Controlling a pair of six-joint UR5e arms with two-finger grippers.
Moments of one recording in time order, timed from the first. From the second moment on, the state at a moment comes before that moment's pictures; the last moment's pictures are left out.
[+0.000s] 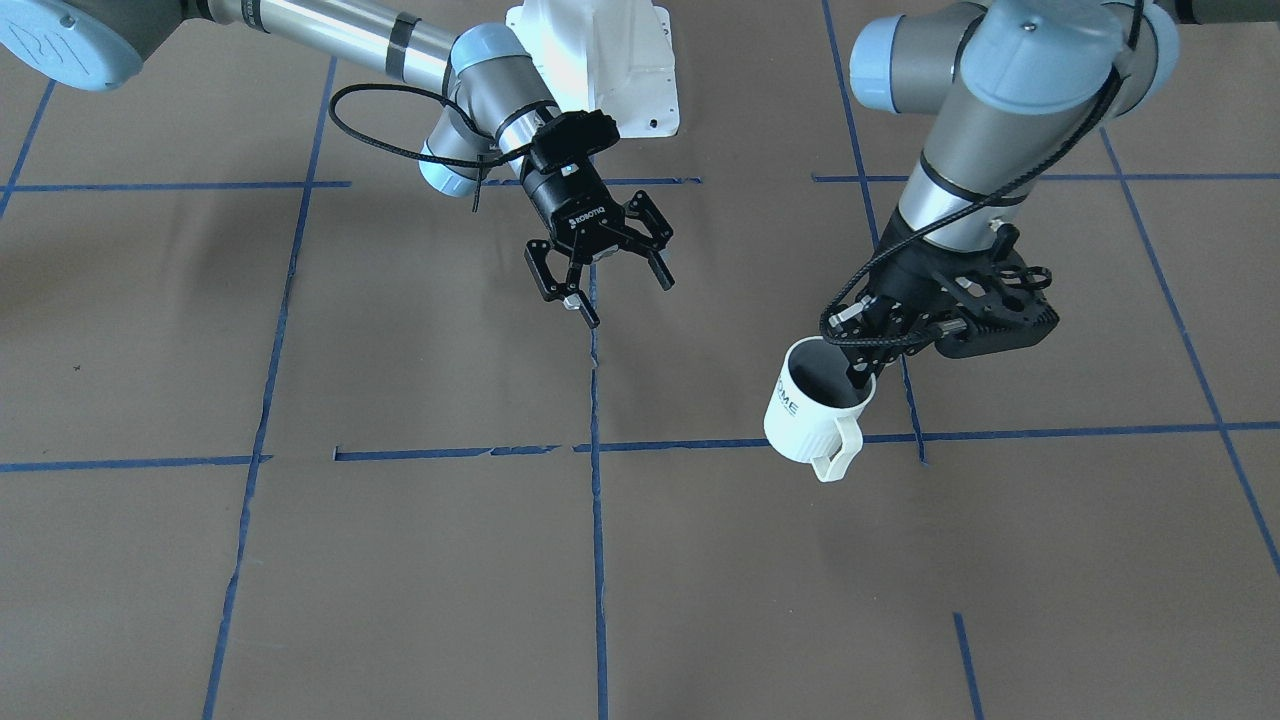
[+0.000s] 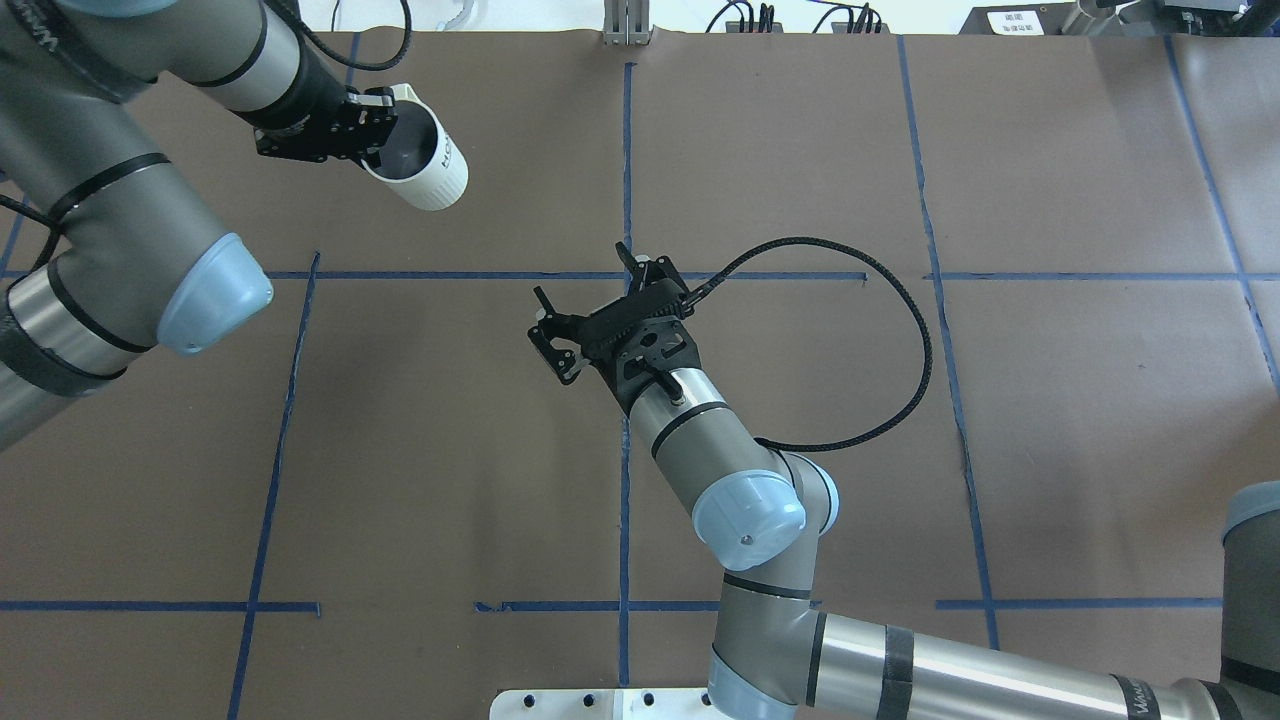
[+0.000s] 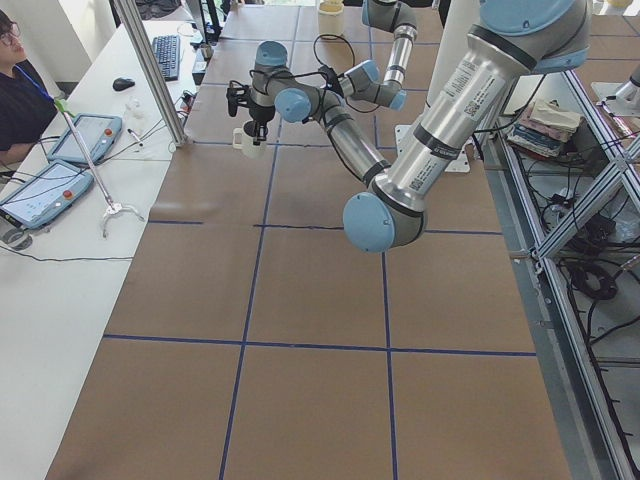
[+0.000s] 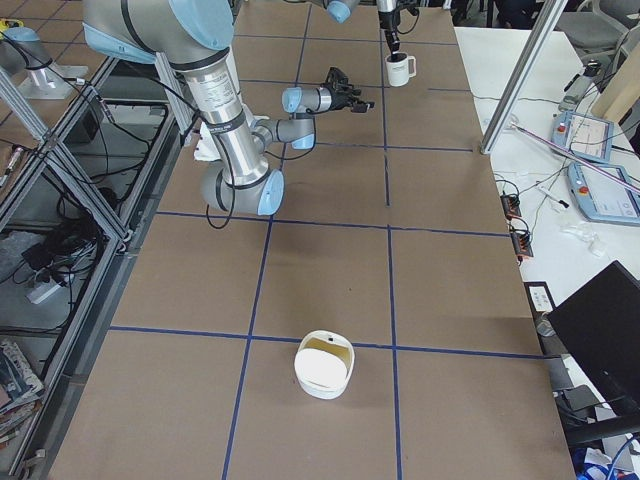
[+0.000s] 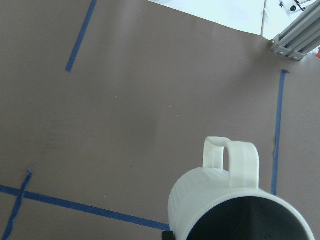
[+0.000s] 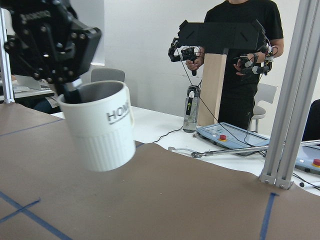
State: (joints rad) left arm -0.93 -2.13 -1.78 -1.64 -2.03 -1.16; right arm 0.29 -0.88 1.38 -0.36 0.83 0.49
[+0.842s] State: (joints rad) left arm -0.96 -1.66 -2.06 -1.65 -2.06 -0.93; right arm 0.65 -0.89 1.60 -1.12 1.42 0.68
